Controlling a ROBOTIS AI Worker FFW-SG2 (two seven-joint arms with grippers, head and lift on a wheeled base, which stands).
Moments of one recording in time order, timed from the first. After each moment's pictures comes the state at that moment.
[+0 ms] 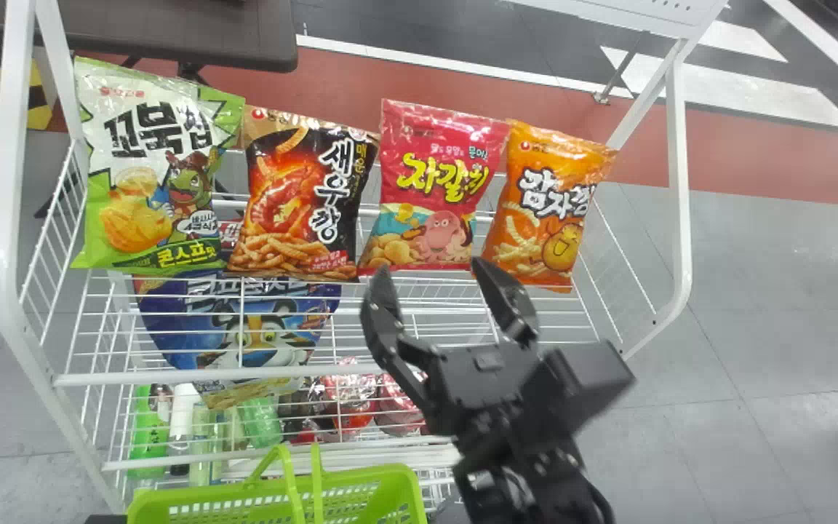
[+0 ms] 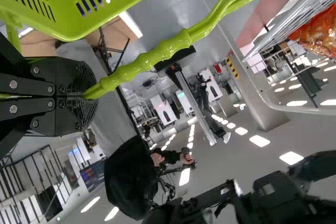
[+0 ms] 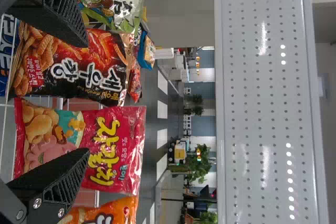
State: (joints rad) left arm 0.52 0.03 -0.16 -1.76 0.06 0.74 -1.38; right arm 0.65 -0.03 0.17 -2.28 0.05 0.09 -0.01
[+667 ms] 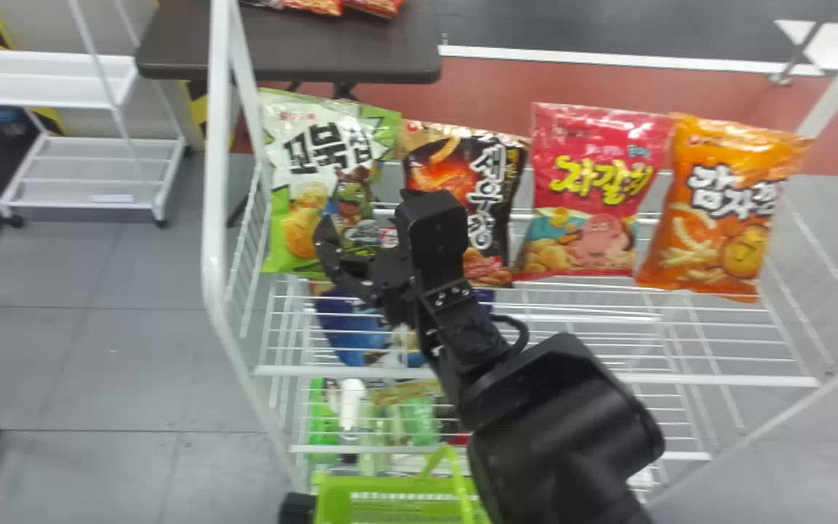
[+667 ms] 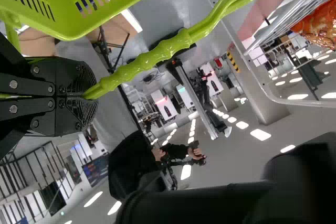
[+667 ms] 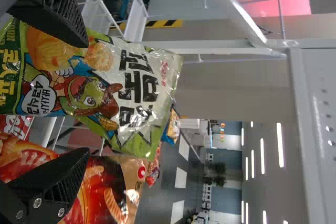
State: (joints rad) left arm 0.52 0.03 -0.15 -1.75 0.07 0.71 -1.39; right arm -0.02 0.00 0.50 -1.67 0.07 0.30 -0.07
